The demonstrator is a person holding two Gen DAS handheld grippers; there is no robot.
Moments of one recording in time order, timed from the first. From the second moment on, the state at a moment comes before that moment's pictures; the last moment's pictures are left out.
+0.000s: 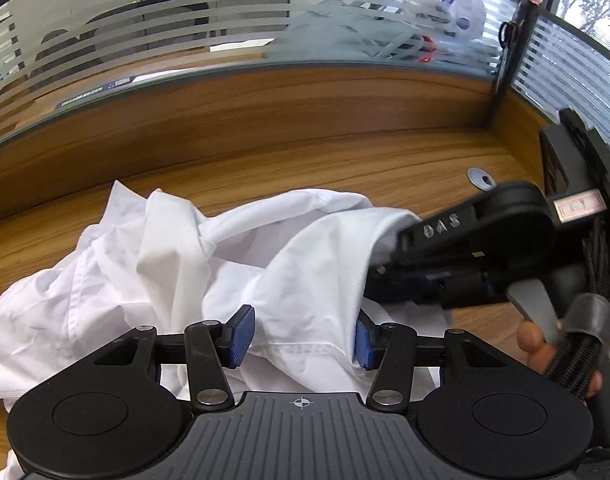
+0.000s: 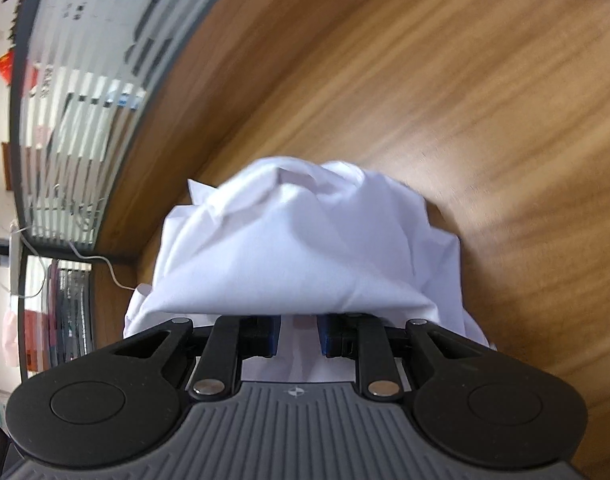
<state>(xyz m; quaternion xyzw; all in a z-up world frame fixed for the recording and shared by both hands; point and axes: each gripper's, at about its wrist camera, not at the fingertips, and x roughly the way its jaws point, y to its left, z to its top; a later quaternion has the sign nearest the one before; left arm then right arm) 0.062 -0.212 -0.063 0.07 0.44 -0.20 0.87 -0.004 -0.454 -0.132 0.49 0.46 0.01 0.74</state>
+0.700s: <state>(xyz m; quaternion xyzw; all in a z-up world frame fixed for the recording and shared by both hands) 0.059 -0.178 -0.047 0.08 0.40 -0.23 0.88 0.020 -0.435 -0.158 0.48 0.49 -0.08 0.72</state>
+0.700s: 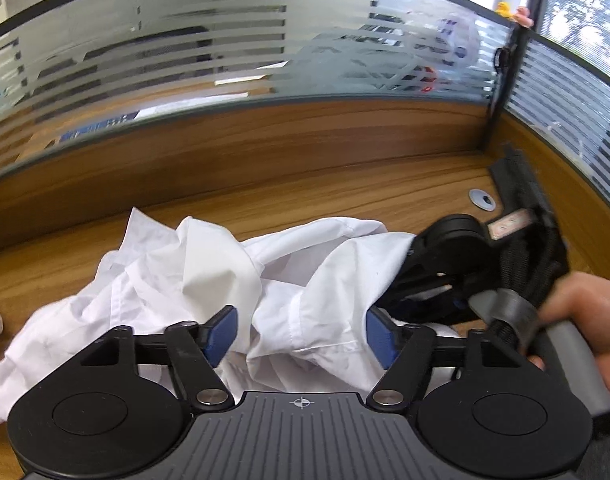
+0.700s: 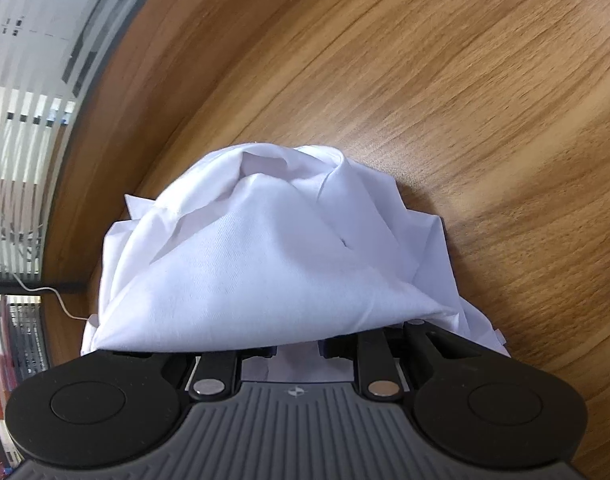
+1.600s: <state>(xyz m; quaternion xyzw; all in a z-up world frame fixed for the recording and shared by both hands) 0.058 -0.249 -0.119 0.18 0.37 -0.29 0.86 -0.003 -0.457 -0.090 0.52 0.41 0.08 0.74</state>
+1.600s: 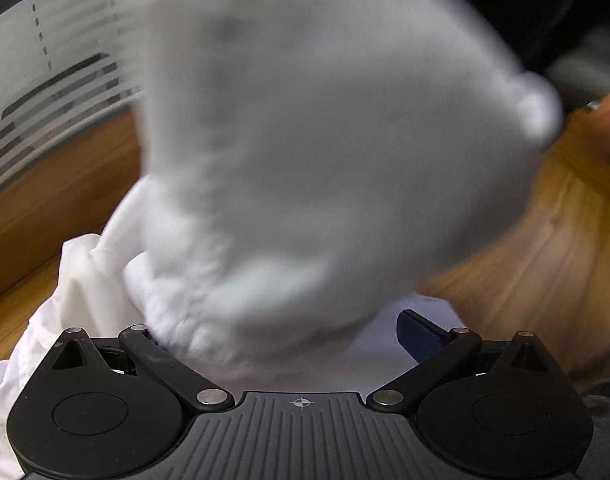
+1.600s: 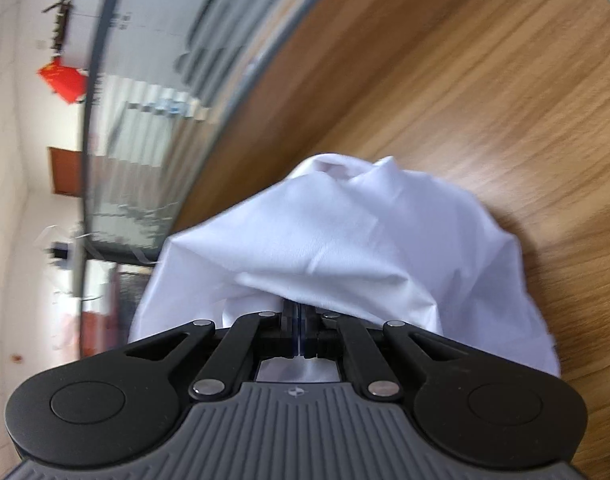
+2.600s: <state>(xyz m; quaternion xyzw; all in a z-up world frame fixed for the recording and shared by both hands) 0.067 -0.212 -0.107 0.14 0.40 -0.20 0.88 -0.129 -0.571 -0.051 0.59 0.27 -0.05 0.76</state>
